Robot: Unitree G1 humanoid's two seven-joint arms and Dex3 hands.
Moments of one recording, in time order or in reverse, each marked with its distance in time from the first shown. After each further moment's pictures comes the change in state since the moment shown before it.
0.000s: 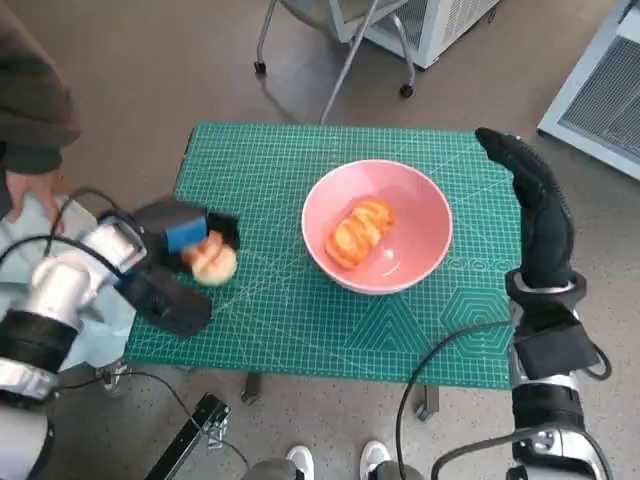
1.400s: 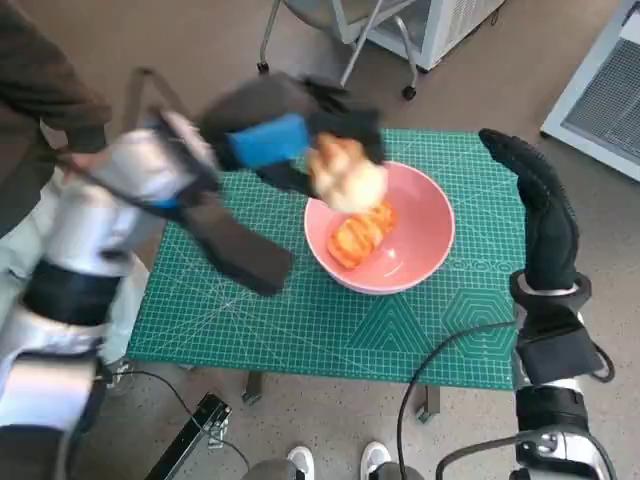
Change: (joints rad) left arm -0.302 -0.316 0.036 -0.096 -0.107 -0.094 0.079; right arm 0.013 -0.014 -0.002 -0.027 -0.002 -0.001 0.000
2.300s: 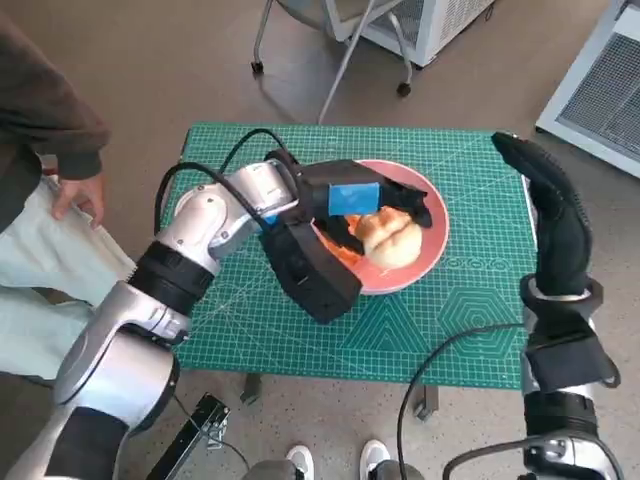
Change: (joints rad) left arm -0.039 -0.187 -0.121 0.292 -0.087 -0.015 -0.268; right arm 0.025 -0.024 -0.013 -0.009 0.008 -0.013 0.002
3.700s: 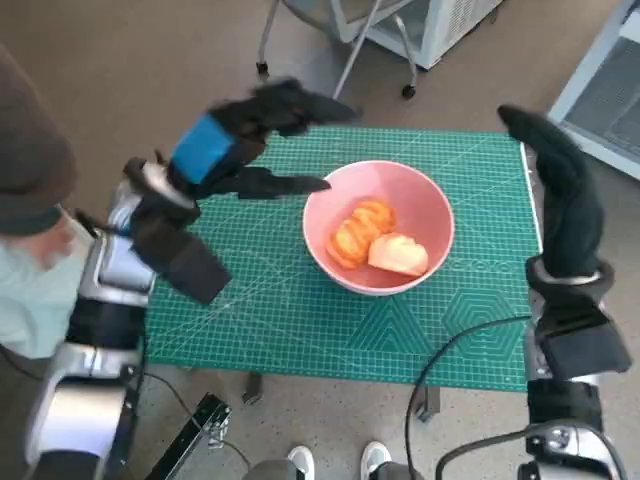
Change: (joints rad) left arm 0.415 0.072 0.539 -0.377 -0.648 -0.048 0.149; right arm -0.079 -0.008 0.004 -0.074 0.075 0.091 0.053
